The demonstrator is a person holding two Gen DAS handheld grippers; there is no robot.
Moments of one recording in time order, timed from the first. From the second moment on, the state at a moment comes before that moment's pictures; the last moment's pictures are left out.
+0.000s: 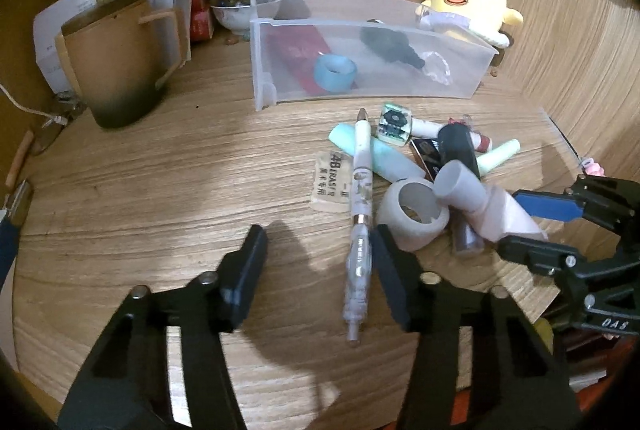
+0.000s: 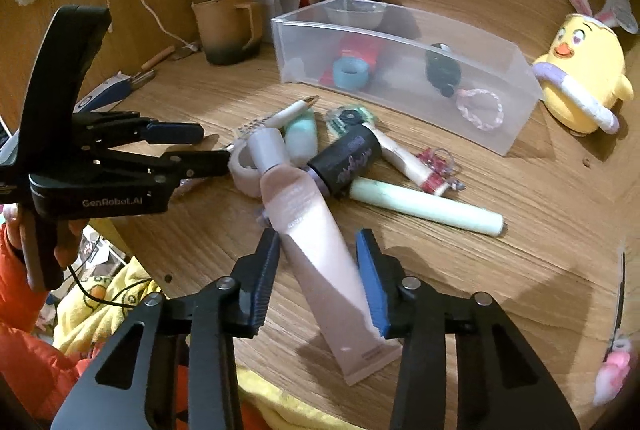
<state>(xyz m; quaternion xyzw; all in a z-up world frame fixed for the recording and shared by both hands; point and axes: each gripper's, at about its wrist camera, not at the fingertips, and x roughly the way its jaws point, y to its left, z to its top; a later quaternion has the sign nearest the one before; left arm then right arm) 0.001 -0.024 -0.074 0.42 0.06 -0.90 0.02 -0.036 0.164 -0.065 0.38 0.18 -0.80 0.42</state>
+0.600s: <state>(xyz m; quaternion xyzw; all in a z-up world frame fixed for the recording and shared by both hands) 0.001 -0.014 -0.061 0.41 0.05 -0.91 0.01 -0.047 0.156 -0.067 0.39 0.18 -0.80 0.42</state>
